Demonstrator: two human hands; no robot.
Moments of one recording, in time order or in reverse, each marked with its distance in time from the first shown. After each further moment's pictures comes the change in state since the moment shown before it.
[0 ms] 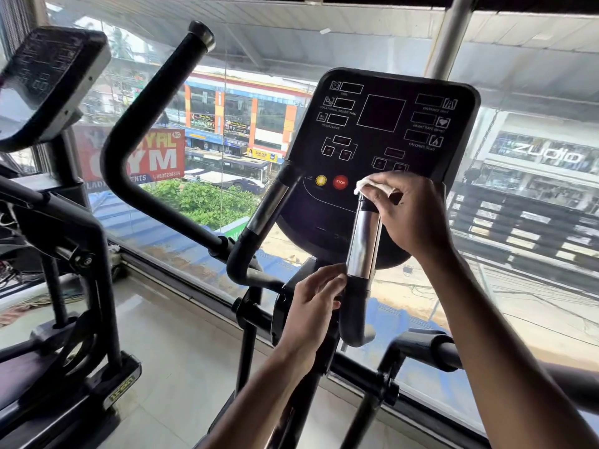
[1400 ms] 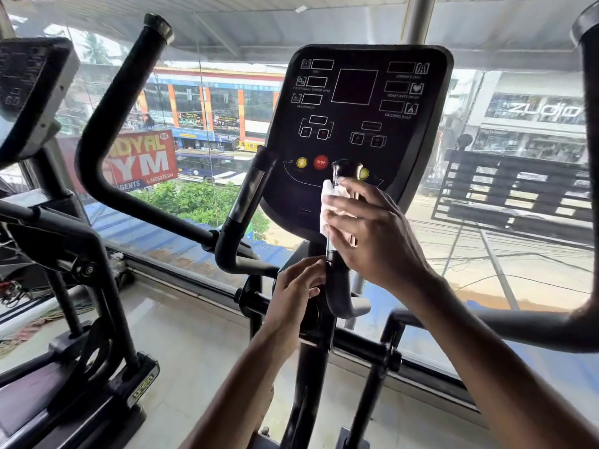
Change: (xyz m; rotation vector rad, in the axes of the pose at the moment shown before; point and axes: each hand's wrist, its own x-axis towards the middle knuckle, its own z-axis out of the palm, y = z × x) left_hand -0.003 -0.008 -0.007 0.031 -0.015 -0.035; right_hand -0.072 -0.003 0.009 -0.177 -0.064 -0.390
